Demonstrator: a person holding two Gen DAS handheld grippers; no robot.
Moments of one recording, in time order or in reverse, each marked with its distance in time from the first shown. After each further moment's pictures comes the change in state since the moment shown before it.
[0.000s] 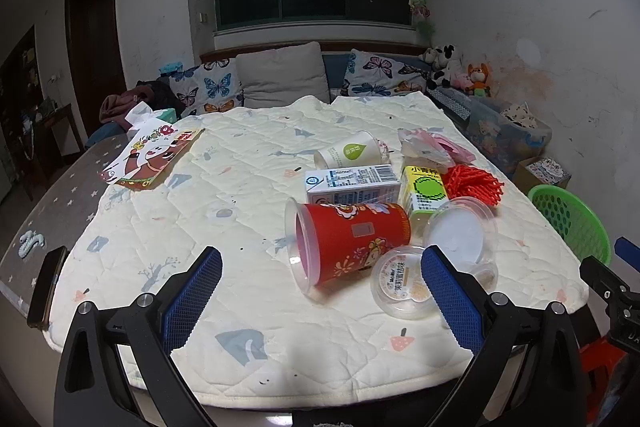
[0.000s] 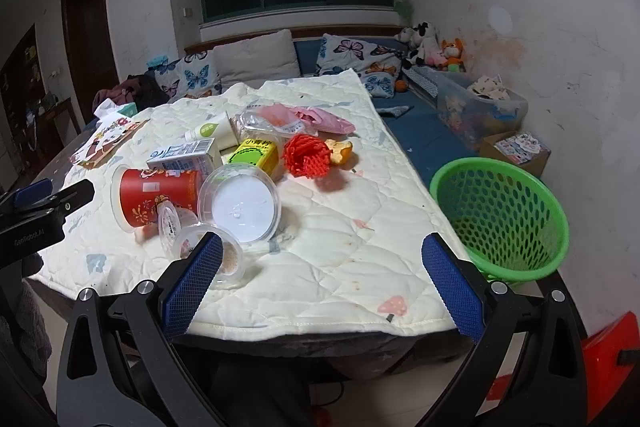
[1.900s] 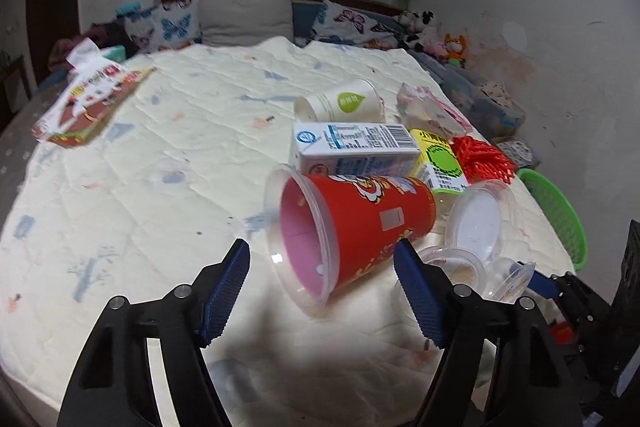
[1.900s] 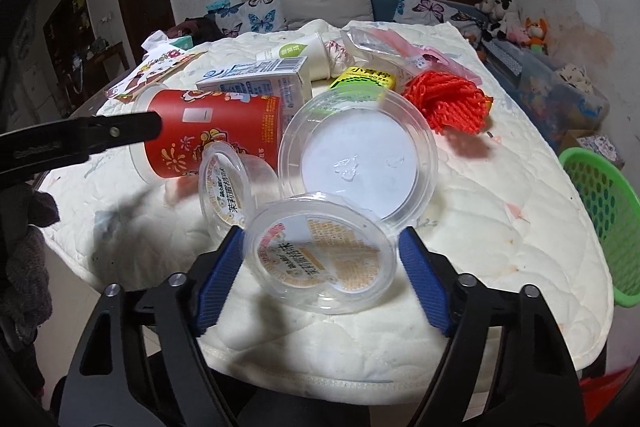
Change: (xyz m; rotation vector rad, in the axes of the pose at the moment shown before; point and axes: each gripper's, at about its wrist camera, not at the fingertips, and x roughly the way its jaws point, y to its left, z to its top) left arm 0.092 0.036 0.003 -0.075 0.197 -0.230; right arm 0.099 0.076 -0.023 -0.131 0.165 0.217
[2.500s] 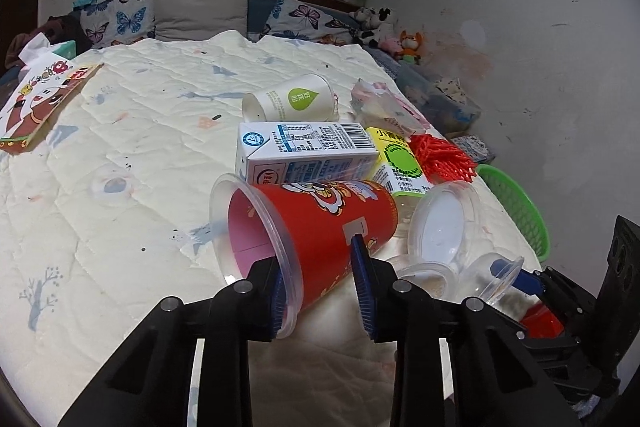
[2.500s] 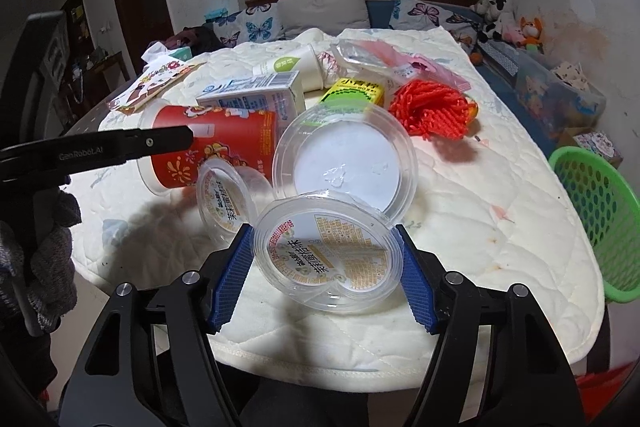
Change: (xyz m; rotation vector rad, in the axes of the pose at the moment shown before) left arm 0.017 -0.003 0.007 0.026 0.016 -0.194; right arm -0.019 -0.007 0.003 0.017 -0.030 -0.003
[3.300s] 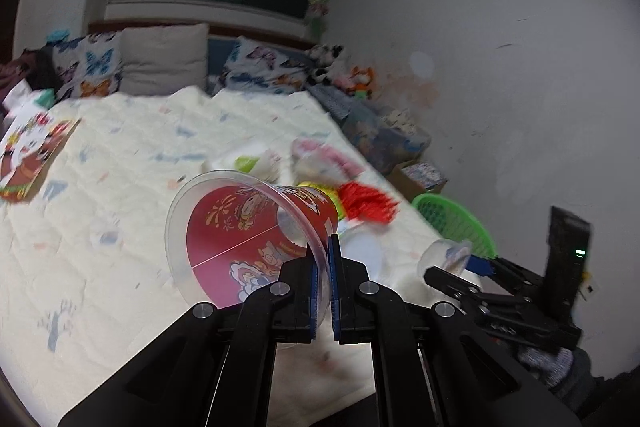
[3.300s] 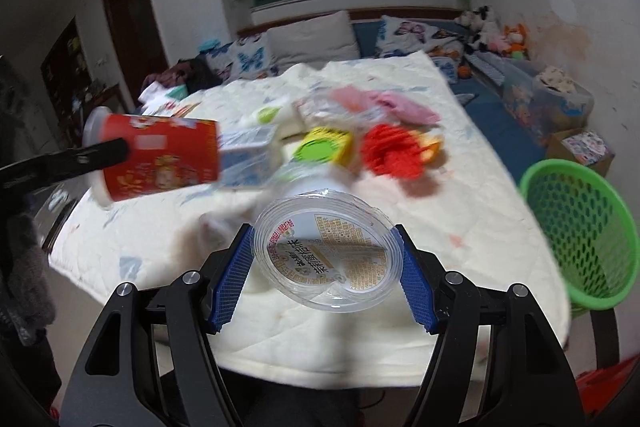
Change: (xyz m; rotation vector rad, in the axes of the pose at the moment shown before) left arm -0.075 -0.036 0.021 0.081 -0.136 -0.144; right arm -0.042 -0.048 0.025 0.104 -0.090 -0.027
